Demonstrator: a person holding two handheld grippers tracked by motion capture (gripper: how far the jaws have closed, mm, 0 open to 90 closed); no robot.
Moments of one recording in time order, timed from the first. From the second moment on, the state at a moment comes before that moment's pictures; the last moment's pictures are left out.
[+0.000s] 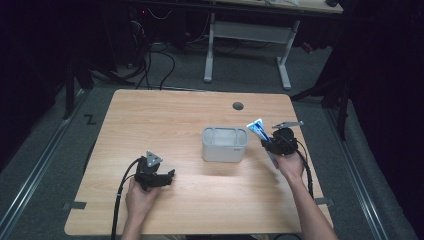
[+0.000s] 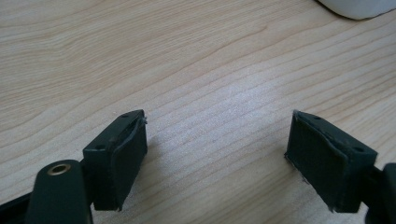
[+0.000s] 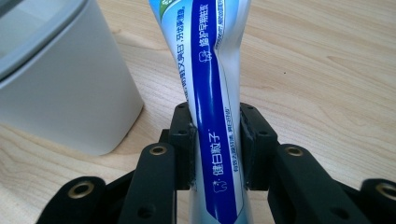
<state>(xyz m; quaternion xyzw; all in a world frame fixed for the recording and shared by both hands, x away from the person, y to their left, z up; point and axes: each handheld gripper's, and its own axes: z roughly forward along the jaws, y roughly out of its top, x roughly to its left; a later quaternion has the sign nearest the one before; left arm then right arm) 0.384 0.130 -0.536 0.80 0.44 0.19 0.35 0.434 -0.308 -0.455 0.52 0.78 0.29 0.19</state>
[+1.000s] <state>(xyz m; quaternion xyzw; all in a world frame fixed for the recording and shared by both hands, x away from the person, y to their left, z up) 0.384 0.131 -0.536 0.80 0.45 0.19 0.35 0.407 -0.312 -0.423 0.49 0.76 0.38 0.19</state>
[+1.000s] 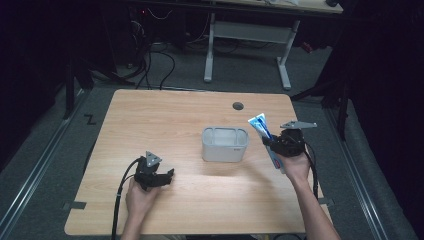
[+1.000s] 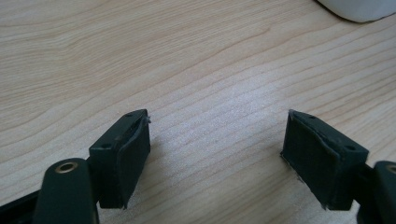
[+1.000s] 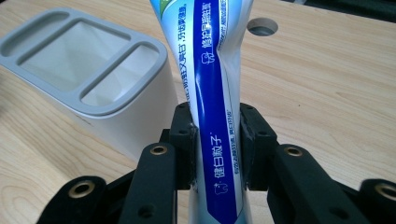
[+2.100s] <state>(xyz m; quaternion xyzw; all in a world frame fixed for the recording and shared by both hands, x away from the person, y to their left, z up) 0.384 0.131 -0.536 0.80 0.45 0.19 0.35 0.405 -0.290 -0.383 0.43 0.78 0.42 0.18</state>
